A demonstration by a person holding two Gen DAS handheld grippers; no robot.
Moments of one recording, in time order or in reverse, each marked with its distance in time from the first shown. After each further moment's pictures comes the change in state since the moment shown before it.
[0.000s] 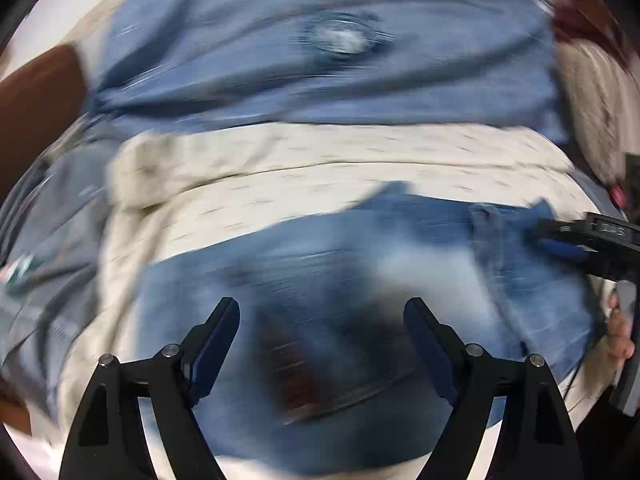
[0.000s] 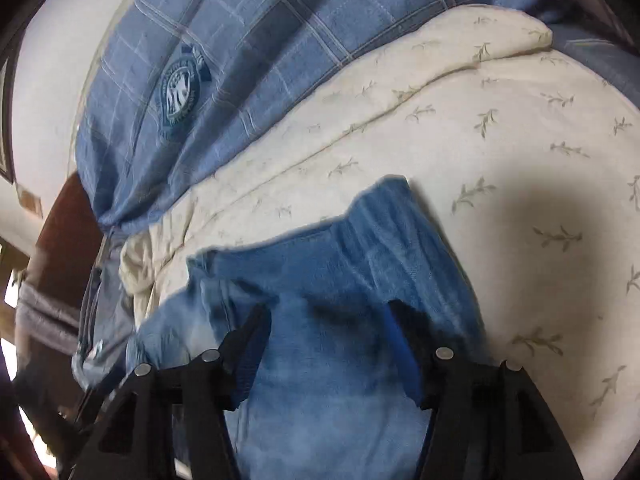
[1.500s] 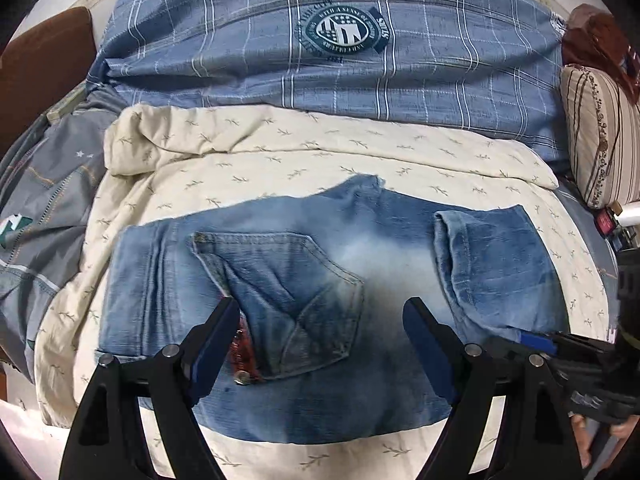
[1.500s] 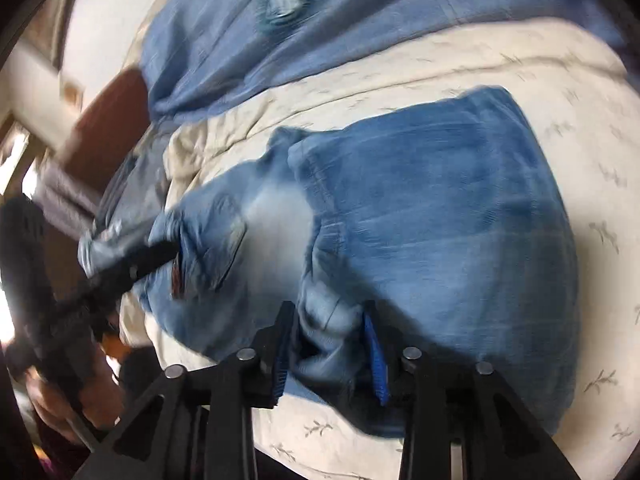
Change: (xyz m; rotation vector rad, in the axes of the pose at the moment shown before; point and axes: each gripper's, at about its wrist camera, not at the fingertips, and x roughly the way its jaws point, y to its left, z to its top) left arm -0.013 -0.036 0.003 -0.074 0.060 -0.069; right arm -0.004 0.061 -0.071 -0.330 0.199 0.123
